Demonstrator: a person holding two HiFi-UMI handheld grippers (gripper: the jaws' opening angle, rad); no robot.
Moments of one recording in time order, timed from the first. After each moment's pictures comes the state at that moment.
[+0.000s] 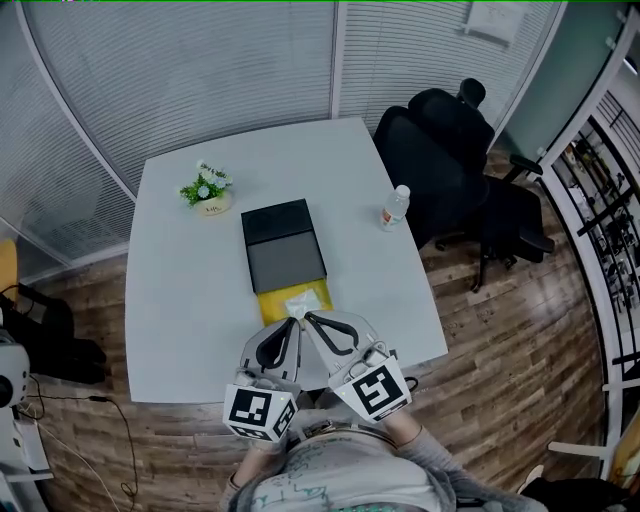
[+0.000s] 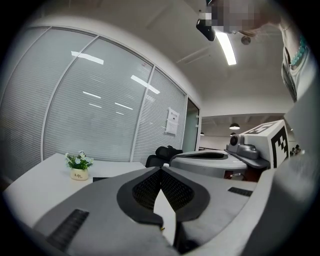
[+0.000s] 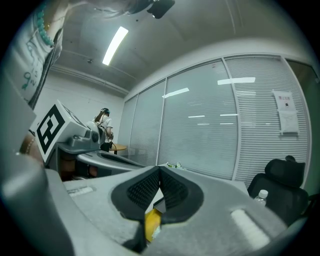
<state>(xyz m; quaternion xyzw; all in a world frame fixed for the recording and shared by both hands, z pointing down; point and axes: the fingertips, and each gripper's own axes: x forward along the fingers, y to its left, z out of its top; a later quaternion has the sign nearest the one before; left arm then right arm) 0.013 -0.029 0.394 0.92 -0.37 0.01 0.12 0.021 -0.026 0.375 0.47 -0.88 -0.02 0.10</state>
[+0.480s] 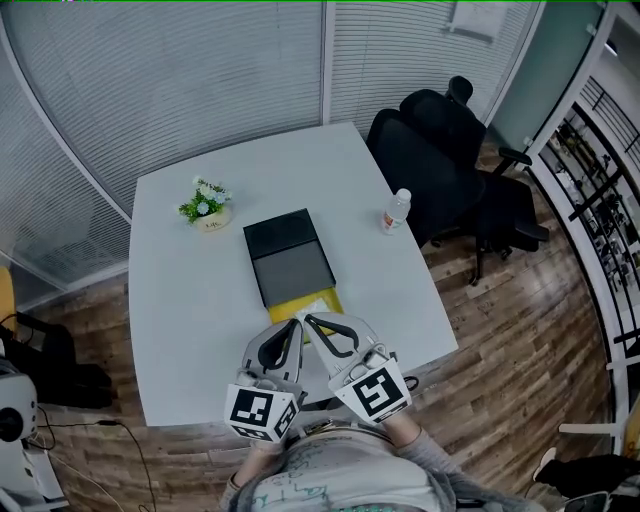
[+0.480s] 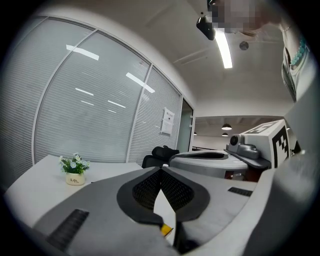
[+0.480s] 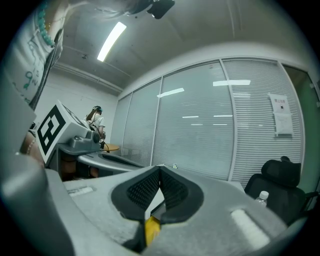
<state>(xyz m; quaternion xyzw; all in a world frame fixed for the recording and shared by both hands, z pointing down) -0.013 -0.064 0.390 0.94 -0.33 0.01 0.12 -0.009 -0.059 0.371 0.50 -0.86 -0.02 0.09</state>
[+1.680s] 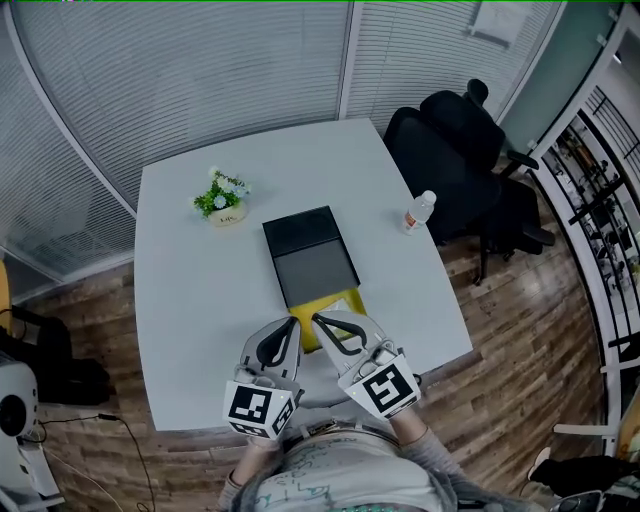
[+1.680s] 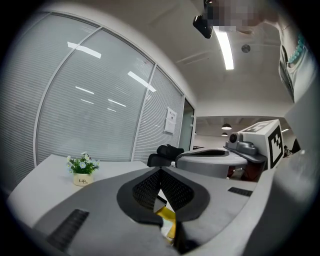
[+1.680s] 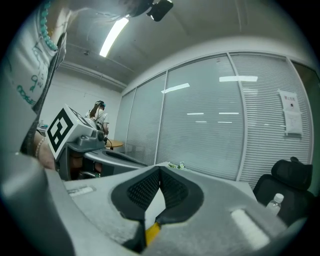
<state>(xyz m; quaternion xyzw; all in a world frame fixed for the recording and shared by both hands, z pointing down) -0.075 -0.110 0.413 0.94 -0.32 0.02 0.12 -0.061 -0.100 0.392 0.48 -0.87 -0.02 0.12</state>
